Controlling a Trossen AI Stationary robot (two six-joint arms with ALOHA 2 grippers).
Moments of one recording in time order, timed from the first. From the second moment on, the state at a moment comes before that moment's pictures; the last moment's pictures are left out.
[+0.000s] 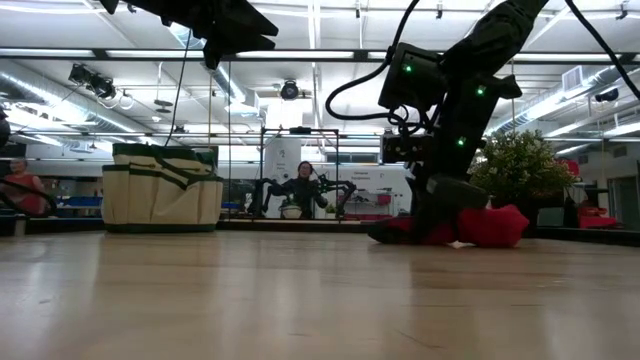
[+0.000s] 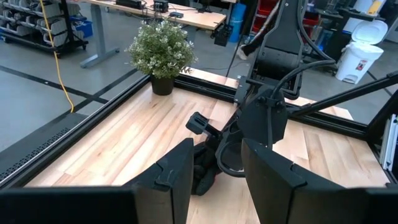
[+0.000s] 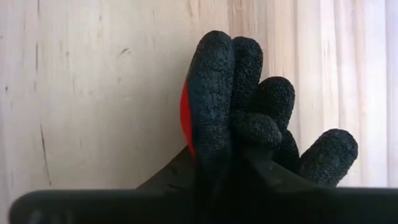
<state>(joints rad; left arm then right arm) 0.07 1.03 0.75 0.06 -0.19 -0.21 -0.02 1.75 0.90 -0.36 0.30 -0.08</state>
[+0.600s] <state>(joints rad) 0.07 1.03 0.75 0.07 -0.19 -0.21 -0.02 1.58 0.90 -0.32 0.30 0.00</state>
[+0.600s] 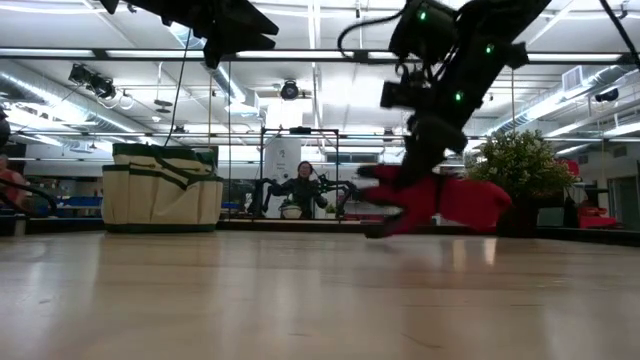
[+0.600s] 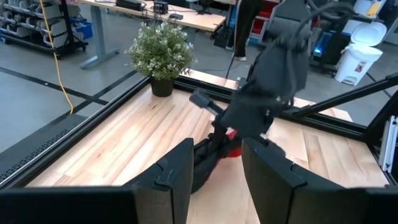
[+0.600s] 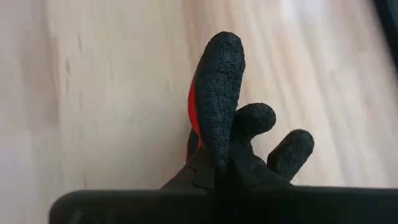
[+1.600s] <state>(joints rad) 0.07 1.03 0.75 0.23 -0.14 -0.23 -0.02 1.18 0.90 0.32 0.30 0.00</state>
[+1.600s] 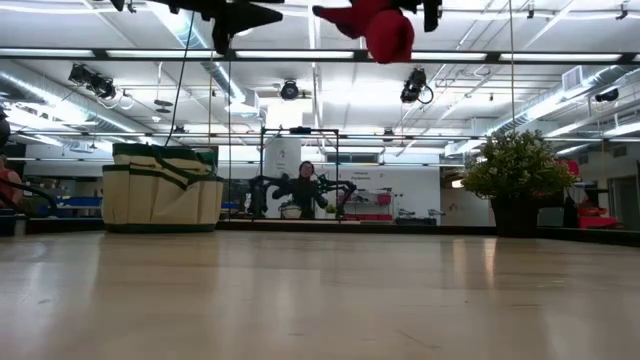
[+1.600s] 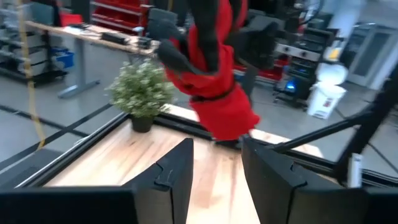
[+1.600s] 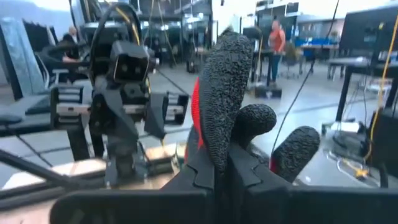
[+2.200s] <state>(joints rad) 0.08 1.03 0.75 0.35 -0.12 -0.28 -0.02 1.18 0.90 0.56 0.16 -0.06</state>
